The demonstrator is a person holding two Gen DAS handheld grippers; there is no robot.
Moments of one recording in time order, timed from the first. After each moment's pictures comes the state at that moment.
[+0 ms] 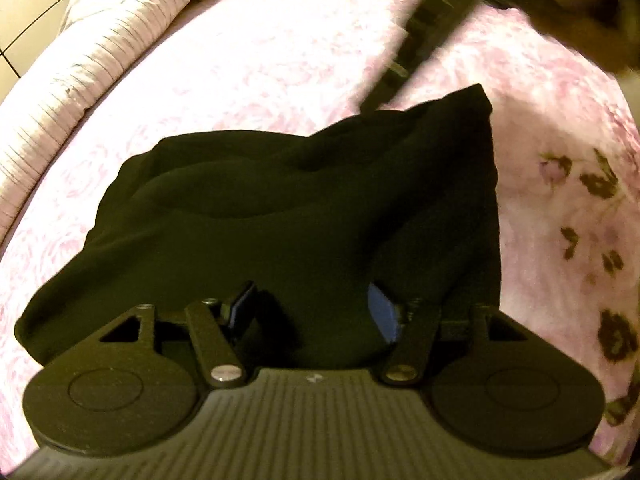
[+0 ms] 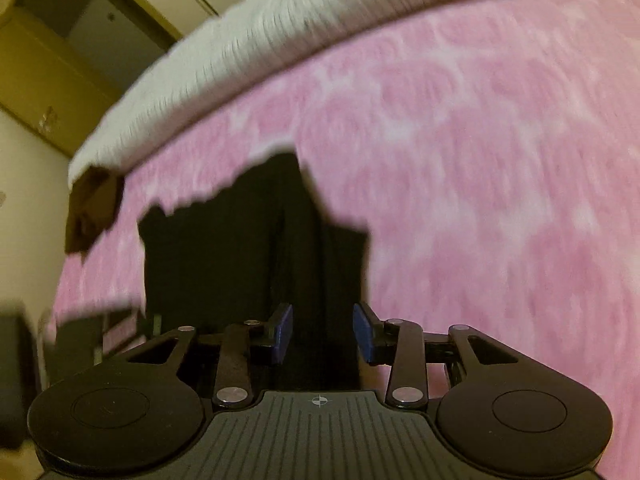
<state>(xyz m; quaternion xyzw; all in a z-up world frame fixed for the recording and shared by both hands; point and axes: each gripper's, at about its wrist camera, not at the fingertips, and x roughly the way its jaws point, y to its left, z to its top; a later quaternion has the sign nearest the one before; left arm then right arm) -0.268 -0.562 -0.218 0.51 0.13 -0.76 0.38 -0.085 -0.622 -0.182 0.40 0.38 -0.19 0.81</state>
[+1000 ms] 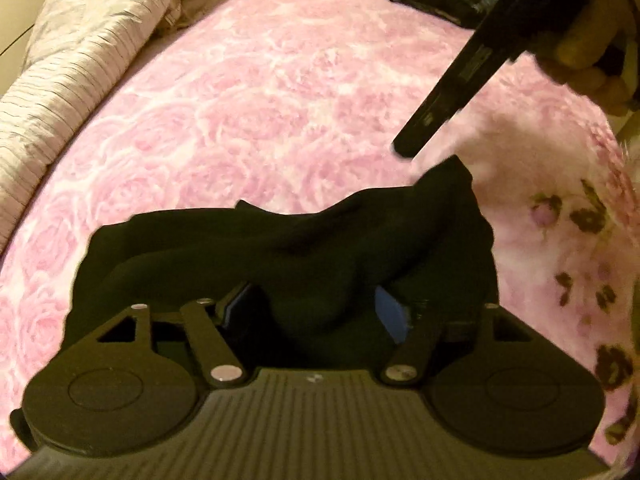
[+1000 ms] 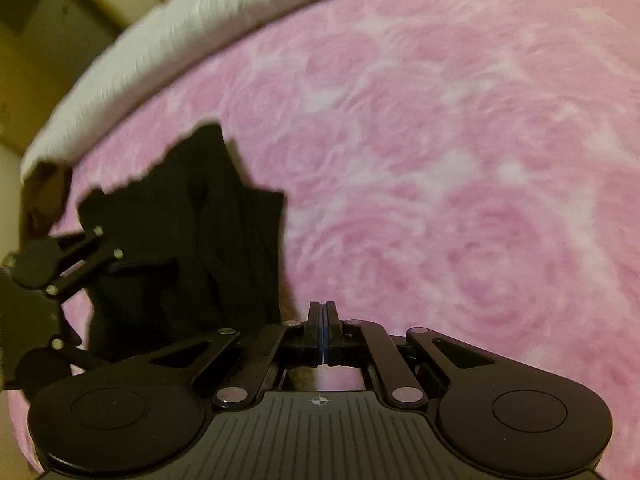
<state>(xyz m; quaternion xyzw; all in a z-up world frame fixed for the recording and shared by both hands) -0.280 -0.596 -0.211 0.48 0.11 -0.80 0.33 -0.122 -0.637 -0.187 0.40 0.40 -0.26 0.78</state>
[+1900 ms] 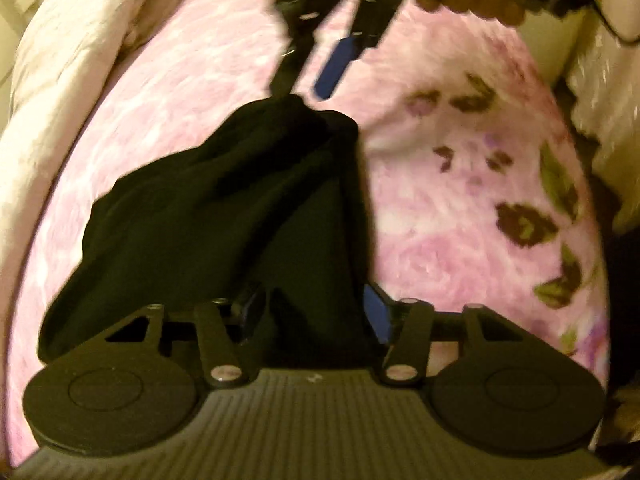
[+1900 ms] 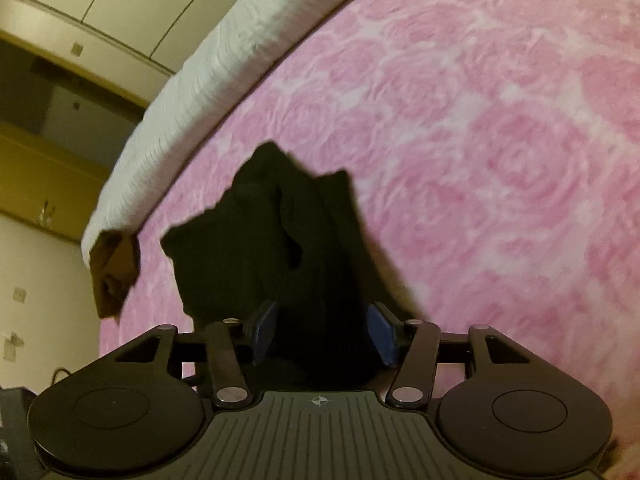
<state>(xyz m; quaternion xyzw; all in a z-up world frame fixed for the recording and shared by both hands) -0.268 -0.461 -0.205 0.55 0.02 -0.78 0.28 -0.144 -0.570 -0.176 0.52 0.29 -0.25 0.76</state>
